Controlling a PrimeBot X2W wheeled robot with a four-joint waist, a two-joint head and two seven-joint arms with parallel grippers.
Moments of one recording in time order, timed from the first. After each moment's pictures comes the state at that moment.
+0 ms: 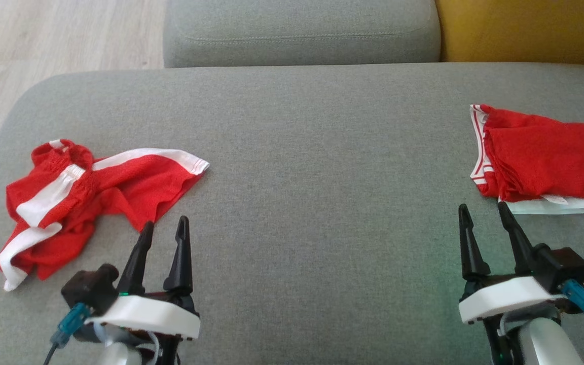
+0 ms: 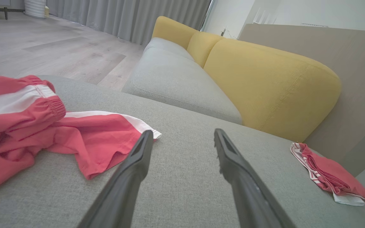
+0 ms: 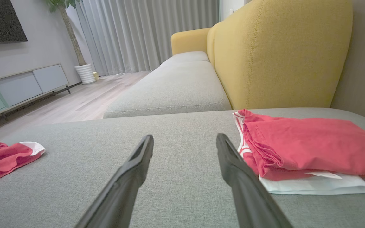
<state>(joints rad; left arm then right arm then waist) 0.01 0.04 -0.18 0.18 -0.40 -0.05 -0.26 -0.05 -0.05 0.02 0.28 0.14 0.13 -0.20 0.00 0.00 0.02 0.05</state>
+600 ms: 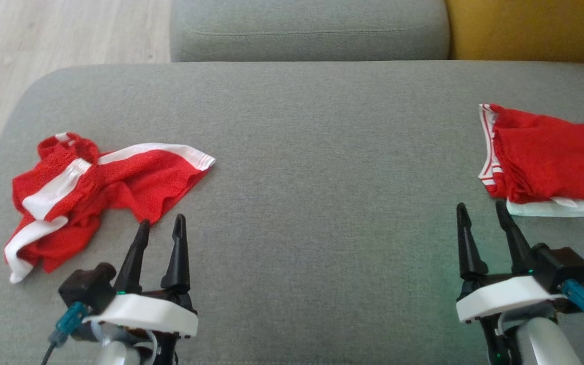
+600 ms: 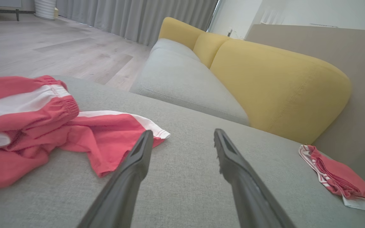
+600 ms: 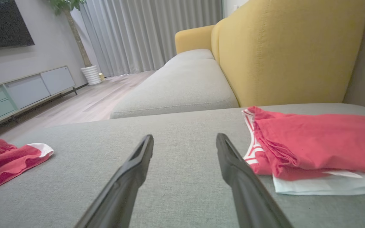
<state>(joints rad) 0.01 0.04 -0.18 0.17 -0.39 -0.04 -0.26 -0.05 -0.05 0.03 0.28 0.18 0.13 -0.21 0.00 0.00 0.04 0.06</state>
